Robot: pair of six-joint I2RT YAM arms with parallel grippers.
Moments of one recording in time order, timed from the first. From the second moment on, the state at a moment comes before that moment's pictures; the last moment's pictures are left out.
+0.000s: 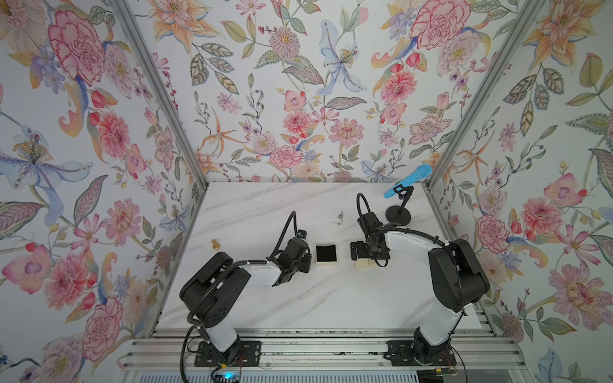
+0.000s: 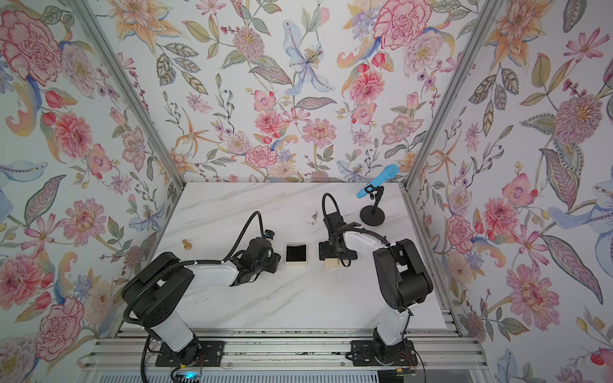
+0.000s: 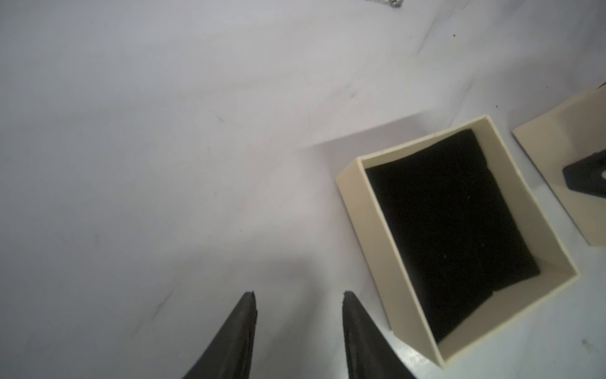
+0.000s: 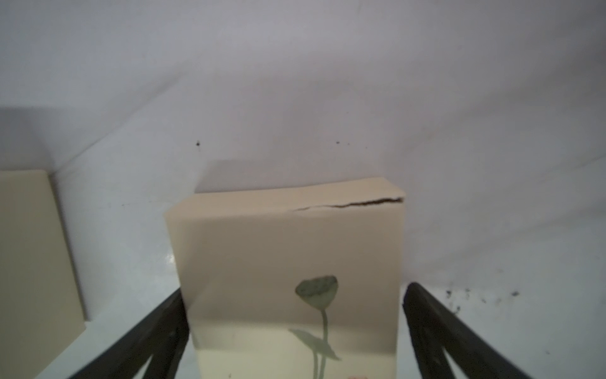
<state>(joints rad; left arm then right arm) -0.70 1.71 0.74 0.19 -0.12 -0.34 0.43 1.78 1.11 -0.65 0.06 0.36</state>
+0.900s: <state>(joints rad) -0.75 1.77 0.80 0.22 -0.07 -0.34 0.43 1.76 1.11 -0.65 0.02 0.33</state>
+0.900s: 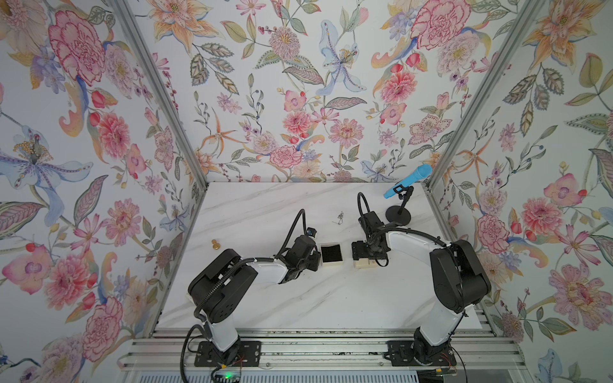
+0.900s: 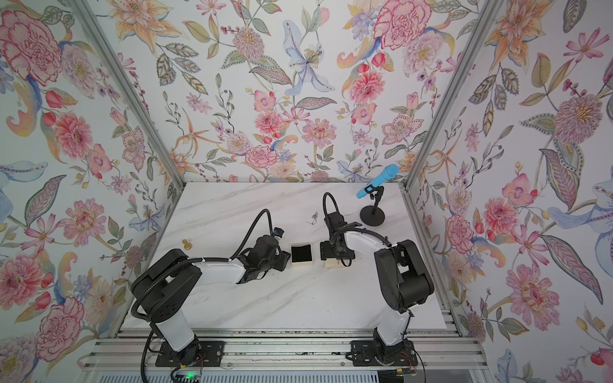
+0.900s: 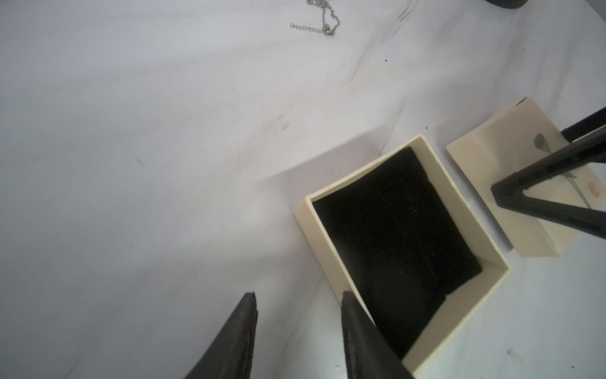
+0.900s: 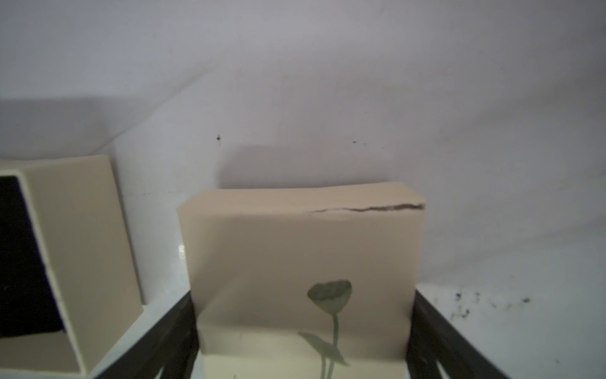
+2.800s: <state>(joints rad) -0.69 1.43 0.56 0.22 -0.12 -0.35 0.69 2.01 1.60 -0.91 -0.02 0.35</state>
